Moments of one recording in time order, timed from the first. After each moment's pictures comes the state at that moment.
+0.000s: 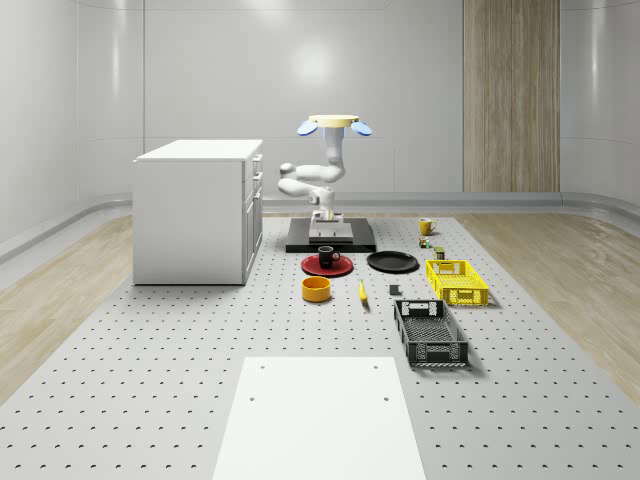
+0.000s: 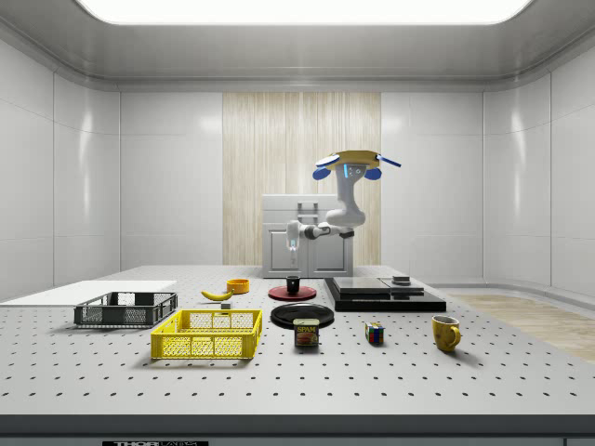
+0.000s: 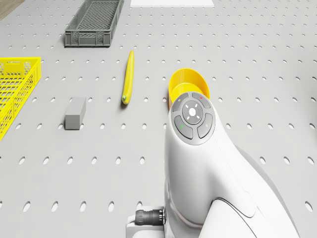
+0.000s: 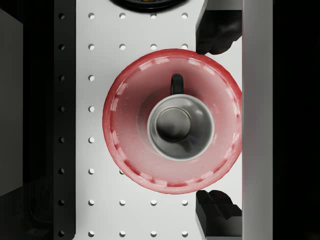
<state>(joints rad) -1.14 -1.50 1.27 -2.73 -1.88 1.62 1.54</state>
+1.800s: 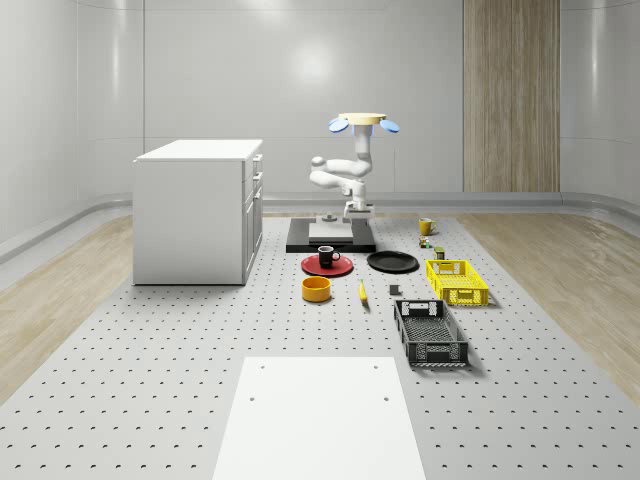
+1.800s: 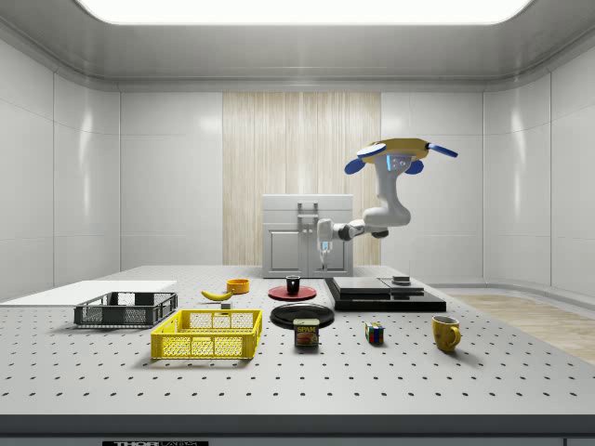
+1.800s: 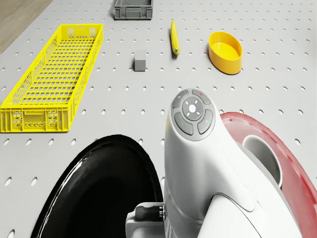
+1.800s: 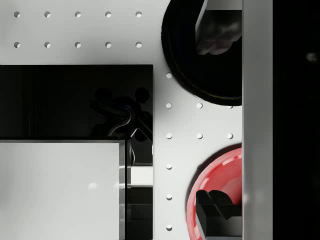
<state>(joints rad) -1.15 -1.54 1.28 -2.73 -1.85 1.66 1.55</state>
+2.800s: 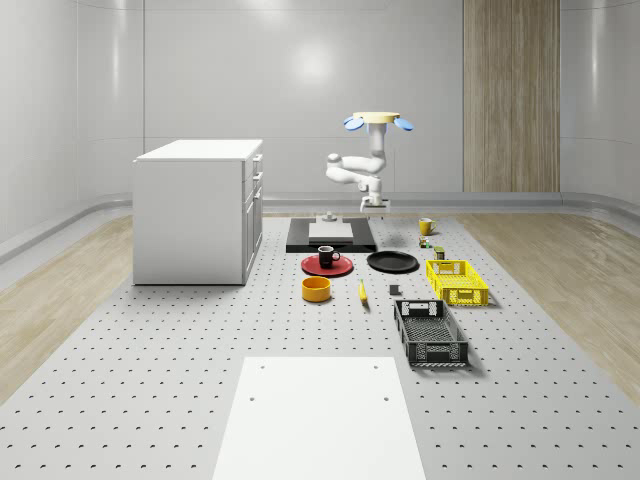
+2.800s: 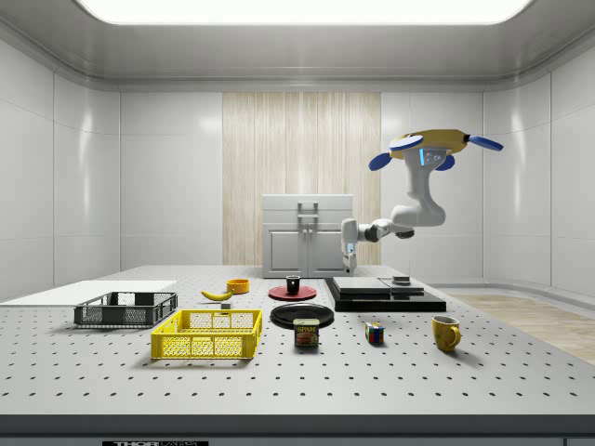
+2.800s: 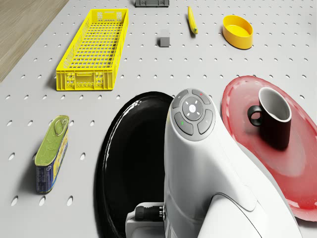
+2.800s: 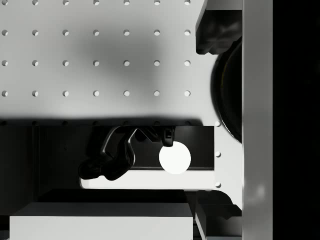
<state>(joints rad) -1.16 -1.55 1.28 -2.73 -1.84 1.67 1.55</state>
